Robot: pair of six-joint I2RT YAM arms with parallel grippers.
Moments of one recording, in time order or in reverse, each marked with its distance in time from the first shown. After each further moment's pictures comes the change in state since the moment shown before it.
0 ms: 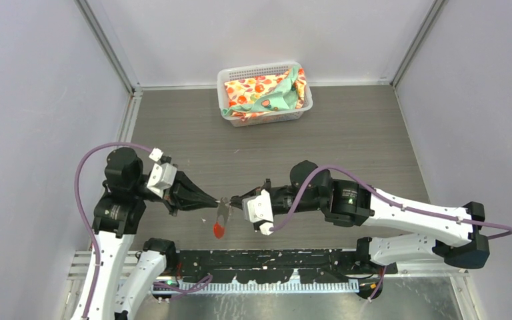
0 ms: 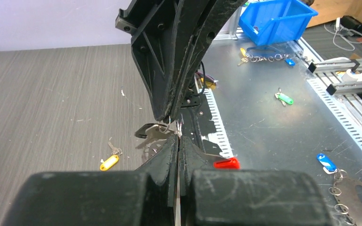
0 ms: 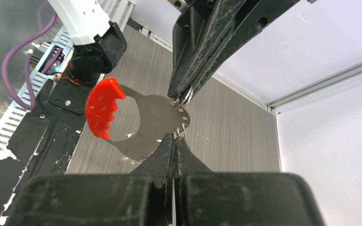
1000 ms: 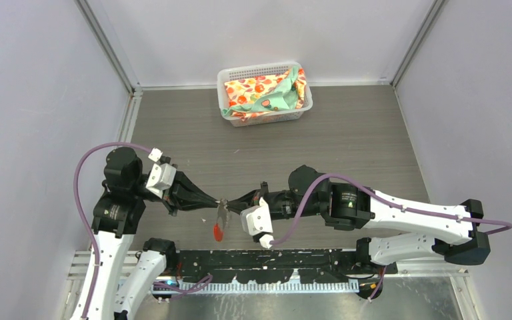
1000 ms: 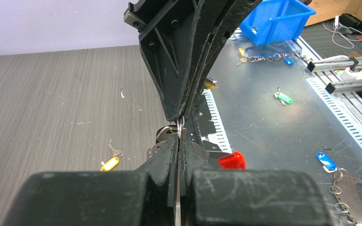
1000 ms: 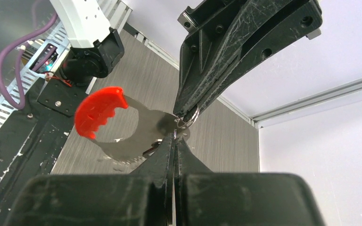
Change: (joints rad) left arm -0.002 -0.007 0.009 0.000 0.008 0.015; right arm 0.066 0.019 0.028 -0.002 0.035 -0.104
